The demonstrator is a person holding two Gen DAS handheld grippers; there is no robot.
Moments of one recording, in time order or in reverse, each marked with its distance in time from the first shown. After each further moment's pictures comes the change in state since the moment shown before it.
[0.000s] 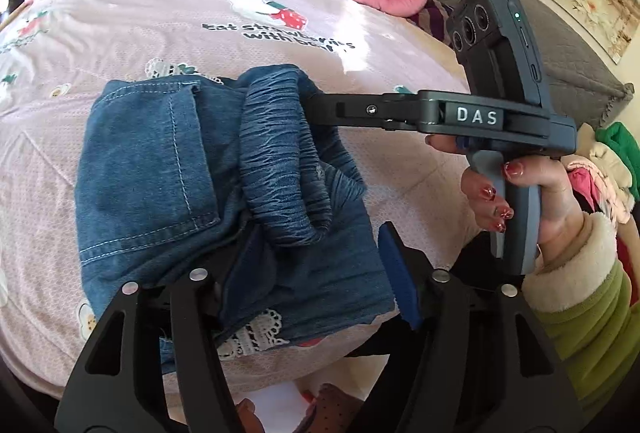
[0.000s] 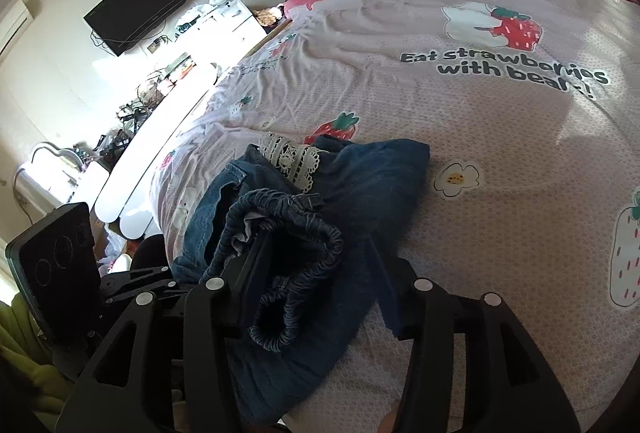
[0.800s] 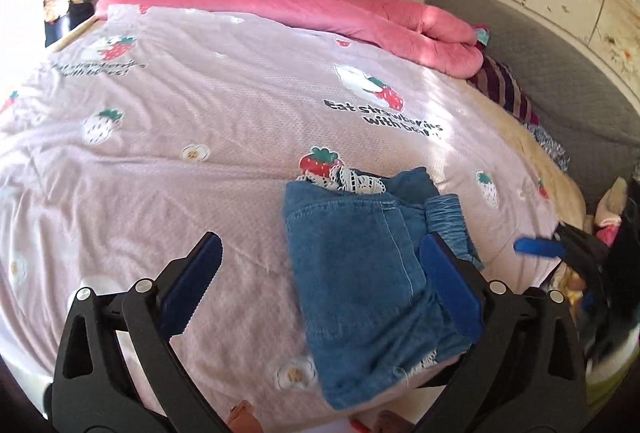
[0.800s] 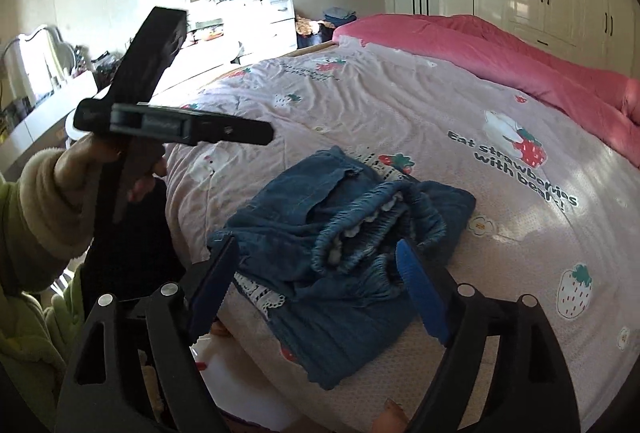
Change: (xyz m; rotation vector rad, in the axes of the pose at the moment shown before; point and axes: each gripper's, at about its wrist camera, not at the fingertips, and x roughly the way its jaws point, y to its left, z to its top) left arm -0.075 0.100 0.046 -0.073 -0.151 0.176; right arm -0.019 0.138 -0.056 -0.449 -0.076 -0.199
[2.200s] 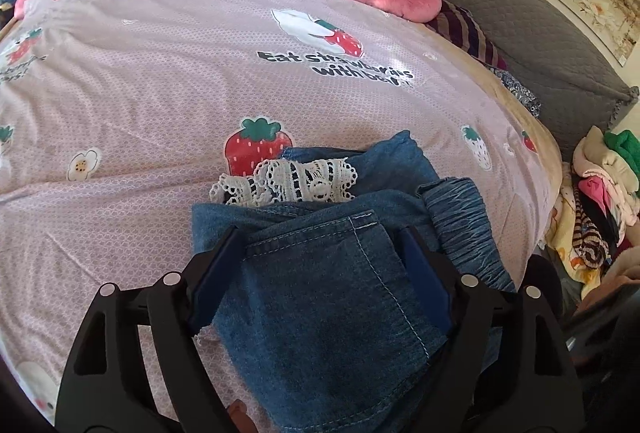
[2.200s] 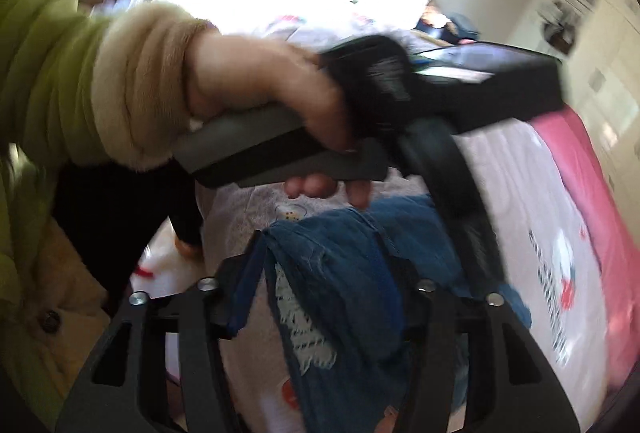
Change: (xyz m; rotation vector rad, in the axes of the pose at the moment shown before) left arm 0.089 -0.009 0.011 0.115 0.168 -0.180; right arm 0.094 0.100 0.013 -0.621 0.222 0.053
